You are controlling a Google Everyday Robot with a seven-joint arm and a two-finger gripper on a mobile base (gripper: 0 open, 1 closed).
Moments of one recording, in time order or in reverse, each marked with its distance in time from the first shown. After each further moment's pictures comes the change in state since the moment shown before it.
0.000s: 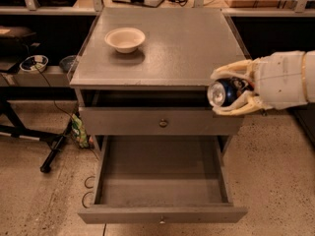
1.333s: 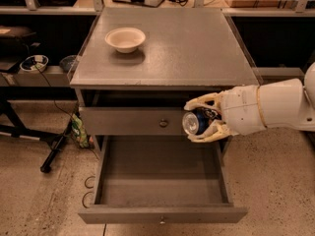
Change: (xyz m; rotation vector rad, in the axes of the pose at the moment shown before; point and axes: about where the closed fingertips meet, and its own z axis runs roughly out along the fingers) arm -0.002 0.063 0.067 -0.128 -0.085 0.071
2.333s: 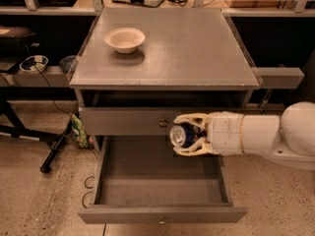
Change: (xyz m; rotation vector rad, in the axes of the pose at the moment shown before) arm 0.018 0.025 0.047 0.132 -0.114 0.015
